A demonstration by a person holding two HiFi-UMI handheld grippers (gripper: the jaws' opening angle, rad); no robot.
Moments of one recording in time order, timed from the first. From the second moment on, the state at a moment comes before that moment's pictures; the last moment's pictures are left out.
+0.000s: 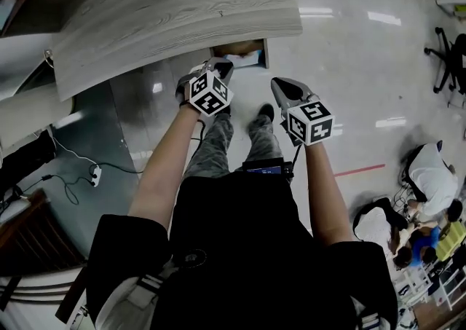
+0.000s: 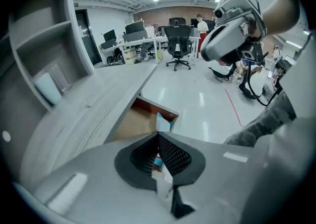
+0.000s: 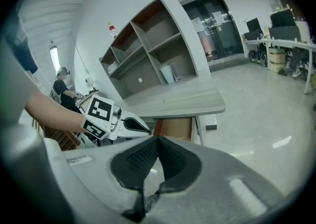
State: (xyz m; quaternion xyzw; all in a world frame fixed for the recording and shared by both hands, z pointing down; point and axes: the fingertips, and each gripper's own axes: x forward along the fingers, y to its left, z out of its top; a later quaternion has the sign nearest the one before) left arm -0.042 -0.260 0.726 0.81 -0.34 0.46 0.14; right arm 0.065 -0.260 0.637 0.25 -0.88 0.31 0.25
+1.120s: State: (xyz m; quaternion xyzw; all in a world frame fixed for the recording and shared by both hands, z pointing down) left arm -0.029 -0.207 0.592 0.85 -0.43 0.20 0.25; right arm 0.073 -0.240 0.565 0.29 -0.89 0.27 0.23
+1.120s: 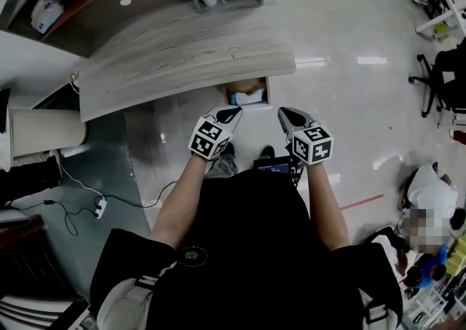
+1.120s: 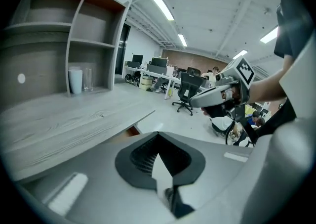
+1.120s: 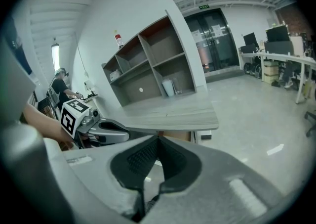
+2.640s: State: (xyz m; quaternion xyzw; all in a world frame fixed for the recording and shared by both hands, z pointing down) left arm -0.020 -0.147 0.579 0.76 -0.55 0.11 0.32; right arm 0.071 -0.201 0.606 0.14 -0.90 0.32 0.24
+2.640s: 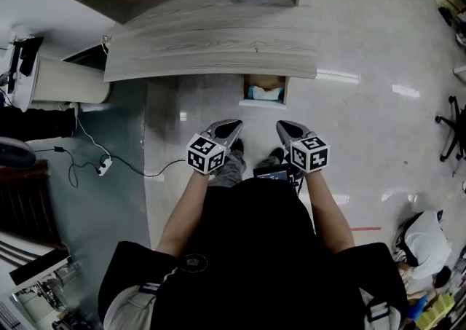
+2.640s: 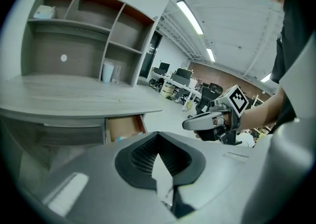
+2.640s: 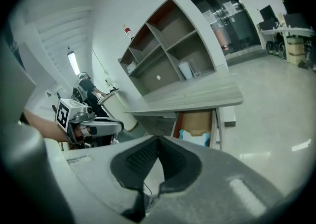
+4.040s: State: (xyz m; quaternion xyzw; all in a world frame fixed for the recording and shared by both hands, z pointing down) left arm -0.003 -0.001 0.563 0.85 -0.44 0.08 0.28; right arm 0.091 -0.052 0.575 0.30 -0.89 0.23 0.24
